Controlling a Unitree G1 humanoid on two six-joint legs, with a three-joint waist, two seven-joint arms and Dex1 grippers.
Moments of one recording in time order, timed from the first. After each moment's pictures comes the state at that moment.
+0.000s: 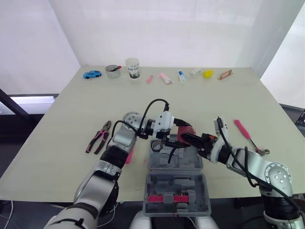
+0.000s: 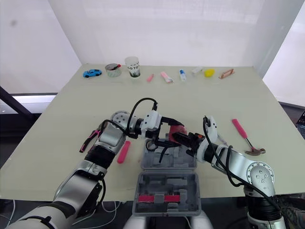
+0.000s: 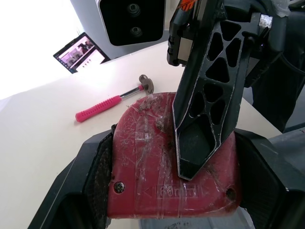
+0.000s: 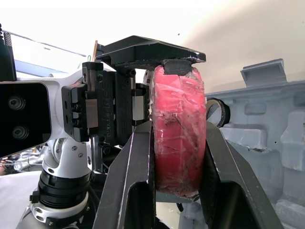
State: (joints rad) left arm -0.79 0.34 -0.27 0.48 -0.19 -0.20 -1.41; right arm -0.28 -0.36 -0.04 -0.35 1.84 0.94 -0.51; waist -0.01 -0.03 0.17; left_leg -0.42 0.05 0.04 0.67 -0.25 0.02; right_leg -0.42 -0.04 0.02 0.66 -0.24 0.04
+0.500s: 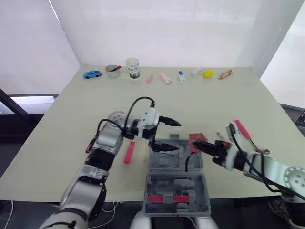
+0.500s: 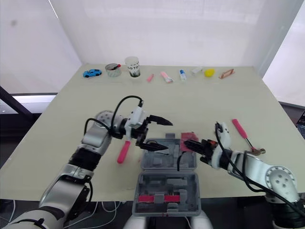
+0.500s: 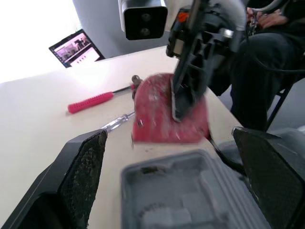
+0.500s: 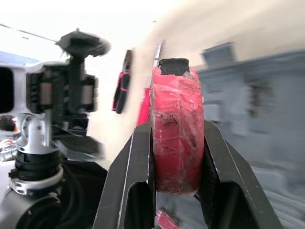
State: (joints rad) left arm -0.69 0.52 -0.18 0.30 -0.36 0.03 -1.53; right arm -0.10 -0.66 -0.10 -0.34 1.94 0.94 -0.36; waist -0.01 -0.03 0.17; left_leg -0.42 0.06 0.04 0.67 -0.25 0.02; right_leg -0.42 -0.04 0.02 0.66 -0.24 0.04
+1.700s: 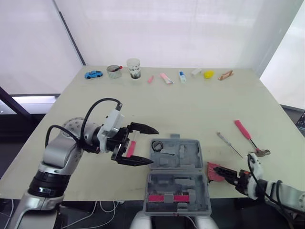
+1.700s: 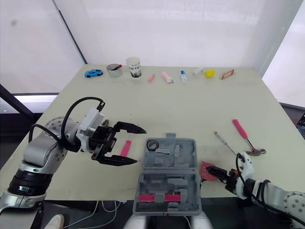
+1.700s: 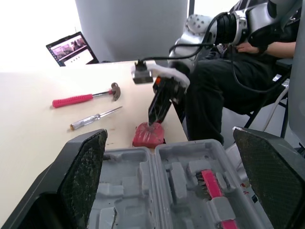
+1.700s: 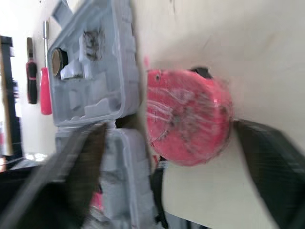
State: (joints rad) left arm -0.43 0.80 -0.01 -0.17 -0.63 0.33 -1.50; right arm 0.13 -0.69 -0.22 -0.19 1.57 1.05 -0.02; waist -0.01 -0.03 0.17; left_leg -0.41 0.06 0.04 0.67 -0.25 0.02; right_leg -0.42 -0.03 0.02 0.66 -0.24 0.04
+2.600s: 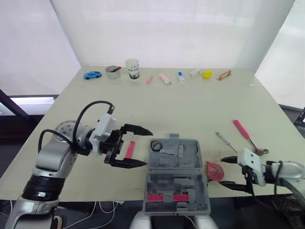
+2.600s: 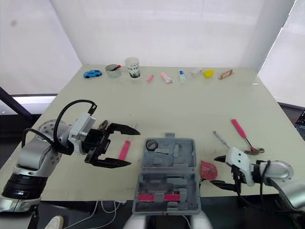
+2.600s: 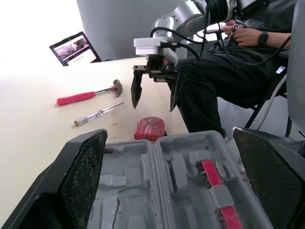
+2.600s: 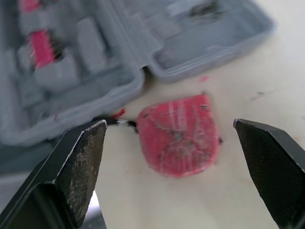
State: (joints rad) left arm -0.38 0.82 0.03 -0.14 -0.63 0.23 -1.54; right arm -0.05 -0.90 0.16 -0.05 0.34 0.12 1.07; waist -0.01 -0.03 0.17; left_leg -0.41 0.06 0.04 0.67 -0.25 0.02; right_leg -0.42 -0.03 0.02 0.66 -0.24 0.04
